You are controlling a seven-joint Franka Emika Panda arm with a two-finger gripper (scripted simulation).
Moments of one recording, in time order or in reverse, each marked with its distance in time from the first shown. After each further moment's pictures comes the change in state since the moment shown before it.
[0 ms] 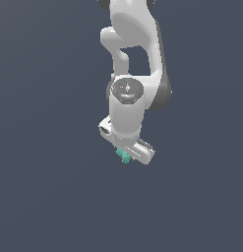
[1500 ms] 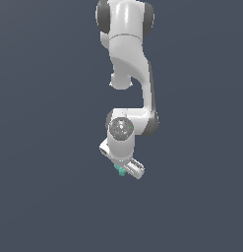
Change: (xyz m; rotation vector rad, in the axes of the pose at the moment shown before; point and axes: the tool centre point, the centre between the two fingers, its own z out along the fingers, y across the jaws) arm 0.018 0.004 0.117 0.000 0.000 0.000
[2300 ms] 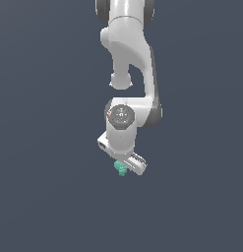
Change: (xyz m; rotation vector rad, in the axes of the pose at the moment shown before) arm 0.000 0.000 -0.048 0.001 0.001 -0.005
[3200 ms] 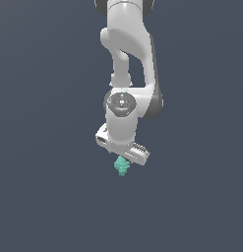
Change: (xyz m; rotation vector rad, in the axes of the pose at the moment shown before) arm -0.011 0.008 -0.028 -0.001 0.009 -0.157
